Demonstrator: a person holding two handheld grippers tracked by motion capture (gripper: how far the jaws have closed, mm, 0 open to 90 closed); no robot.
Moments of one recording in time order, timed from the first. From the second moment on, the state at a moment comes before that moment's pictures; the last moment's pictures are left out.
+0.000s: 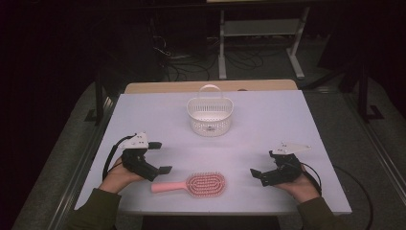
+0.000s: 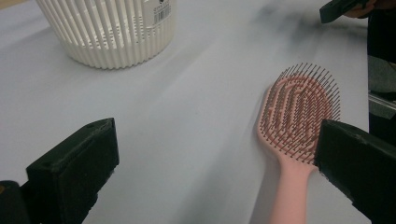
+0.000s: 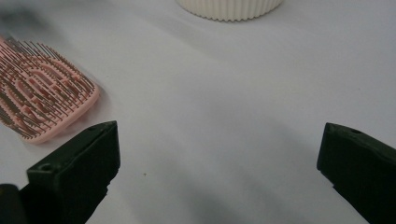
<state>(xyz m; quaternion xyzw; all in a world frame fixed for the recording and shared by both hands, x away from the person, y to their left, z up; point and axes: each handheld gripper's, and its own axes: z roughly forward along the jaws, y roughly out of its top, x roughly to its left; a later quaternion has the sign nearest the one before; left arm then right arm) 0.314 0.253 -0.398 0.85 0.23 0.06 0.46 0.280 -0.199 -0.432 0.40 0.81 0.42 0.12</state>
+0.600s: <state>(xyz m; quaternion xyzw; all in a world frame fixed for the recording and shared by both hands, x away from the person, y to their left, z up) 0.311 0.238 -0.393 0.86 0.21 0.06 0.47 0.280 -0.199 -0.431 0.40 0.80 0.42 0.13</state>
